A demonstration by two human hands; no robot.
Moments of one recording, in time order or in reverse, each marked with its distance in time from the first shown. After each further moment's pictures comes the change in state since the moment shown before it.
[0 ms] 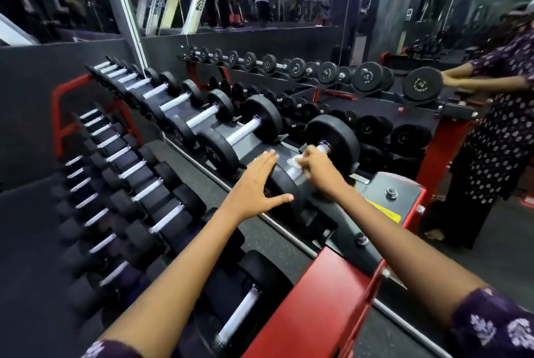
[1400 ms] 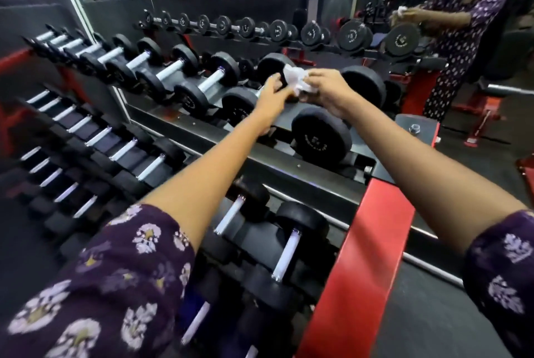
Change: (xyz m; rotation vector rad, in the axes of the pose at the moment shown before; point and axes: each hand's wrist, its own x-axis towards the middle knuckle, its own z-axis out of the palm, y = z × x) left_hand 0.033 -0.037 -0.097 -0.785 -0.053 -0.354; right_hand 0.030 -0.161 -0.030 1.082 0.218 0.392
